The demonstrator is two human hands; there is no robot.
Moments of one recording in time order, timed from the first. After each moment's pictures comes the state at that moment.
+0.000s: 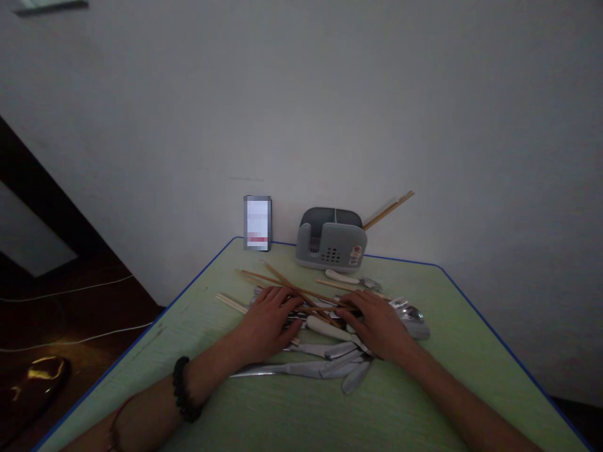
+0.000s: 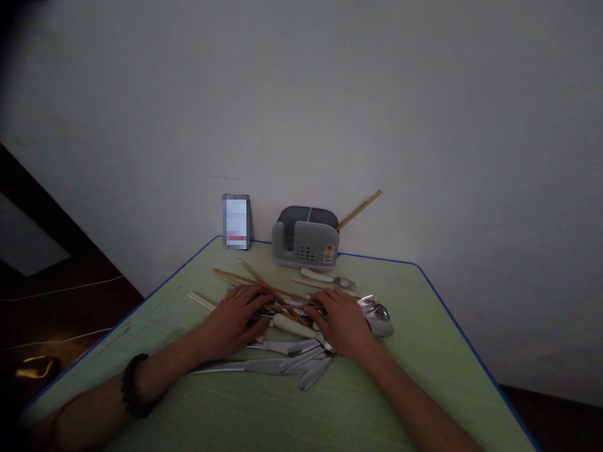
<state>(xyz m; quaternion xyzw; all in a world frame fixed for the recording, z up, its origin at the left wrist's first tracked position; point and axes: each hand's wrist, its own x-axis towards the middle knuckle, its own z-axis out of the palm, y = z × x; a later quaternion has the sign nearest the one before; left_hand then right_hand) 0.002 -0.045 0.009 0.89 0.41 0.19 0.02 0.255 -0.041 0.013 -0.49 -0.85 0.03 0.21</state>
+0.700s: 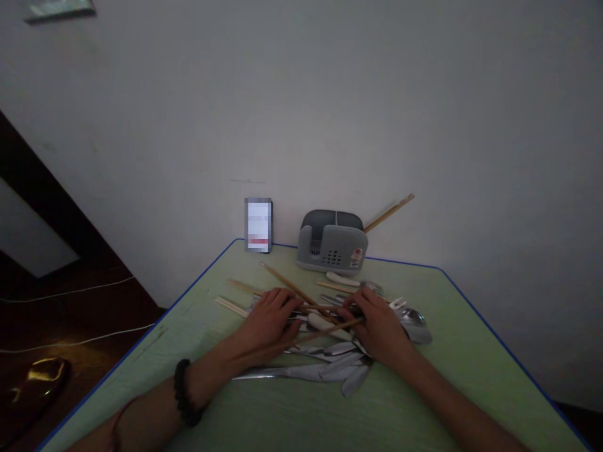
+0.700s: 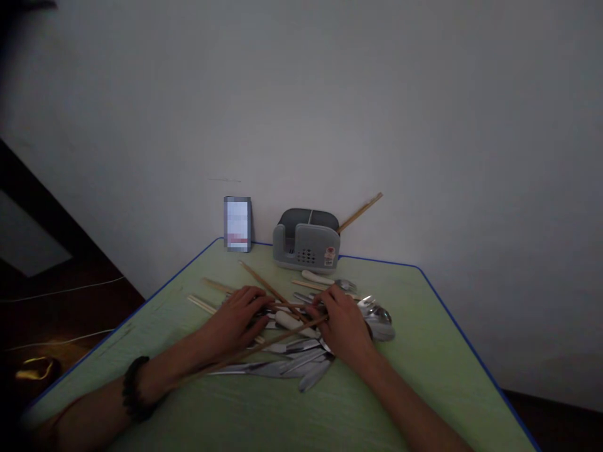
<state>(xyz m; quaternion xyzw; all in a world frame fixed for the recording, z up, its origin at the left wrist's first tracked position) 0.005 -0.045 0.008 0.88 0.43 0.20 0.06 0.251 -0.044 0.010 -0.51 -0.82 0.01 0.25</state>
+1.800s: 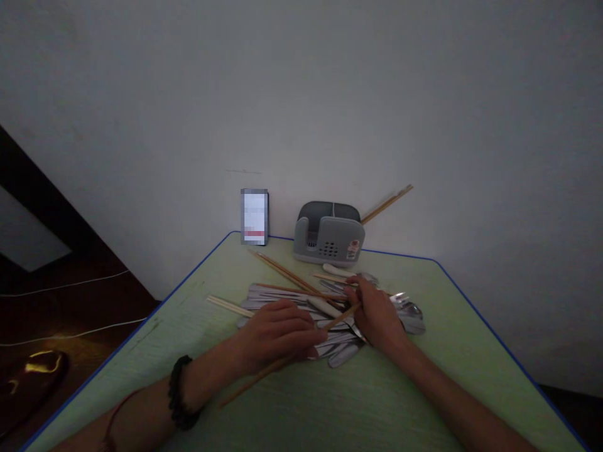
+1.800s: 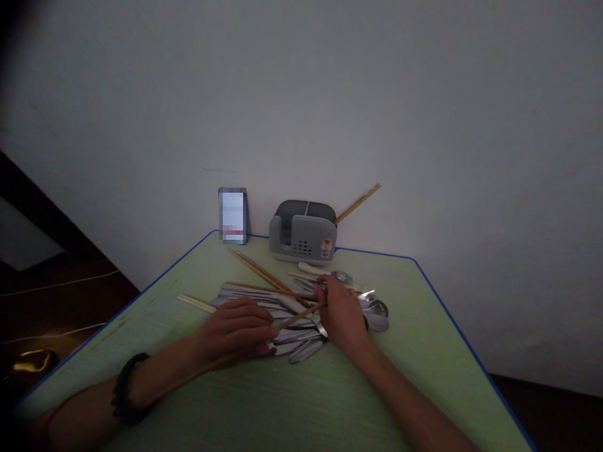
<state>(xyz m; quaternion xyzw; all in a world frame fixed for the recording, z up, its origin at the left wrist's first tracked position) 0.011 -0.063 0.021 0.92 0.13 0.35 0.05 0.248 -0.041 0.010 -0.60 -0.76 0.03 0.26</state>
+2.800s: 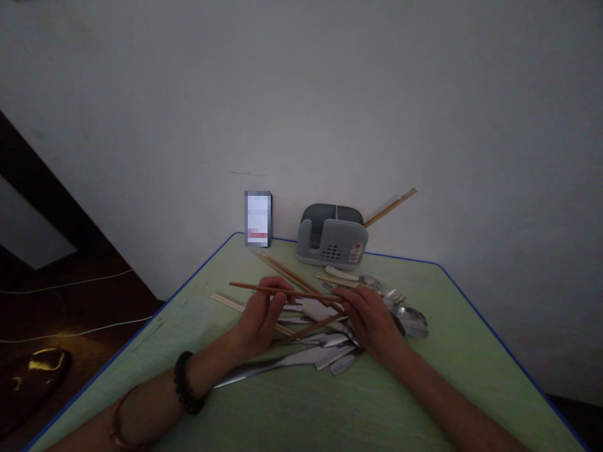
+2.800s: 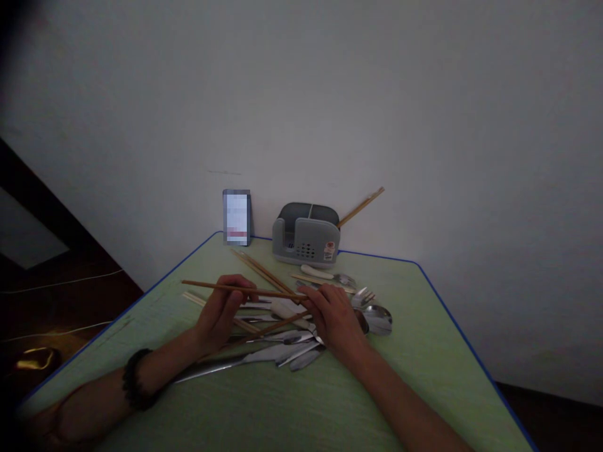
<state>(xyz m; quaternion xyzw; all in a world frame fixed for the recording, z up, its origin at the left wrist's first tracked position) 0.004 -0.054 0.004 0.72 0.36 0.54 0.25 0.244 -0.052 0.009 -0.42 -0.84 -0.02 0.35</state>
